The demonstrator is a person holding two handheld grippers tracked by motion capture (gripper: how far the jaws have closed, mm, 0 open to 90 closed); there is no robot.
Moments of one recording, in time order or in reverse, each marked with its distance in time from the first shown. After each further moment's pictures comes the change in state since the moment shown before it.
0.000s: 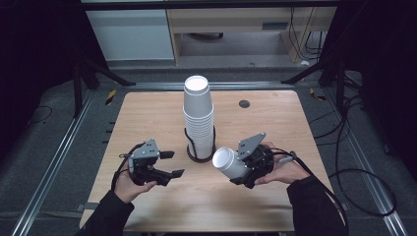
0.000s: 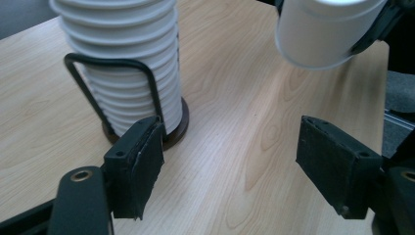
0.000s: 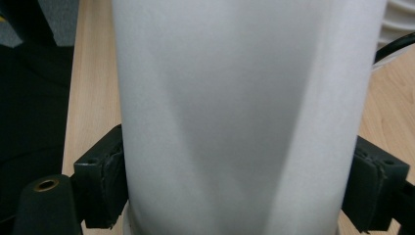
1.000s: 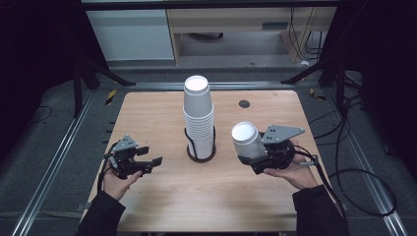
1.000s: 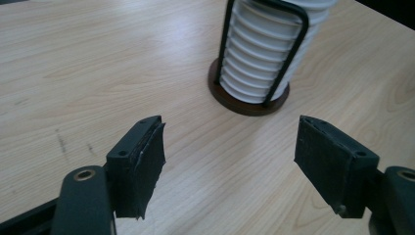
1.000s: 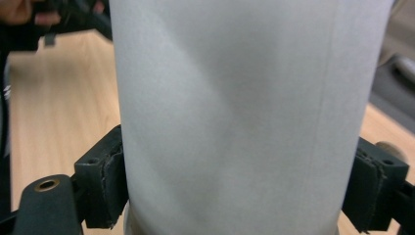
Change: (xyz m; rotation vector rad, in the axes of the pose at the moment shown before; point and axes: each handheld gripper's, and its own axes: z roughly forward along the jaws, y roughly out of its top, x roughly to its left) left arm 0.045 -0.042 -0.024 0.008 0.263 -0.240; right arm 0.003 -0.013 -0.052 -0.288 -0.307 0.226
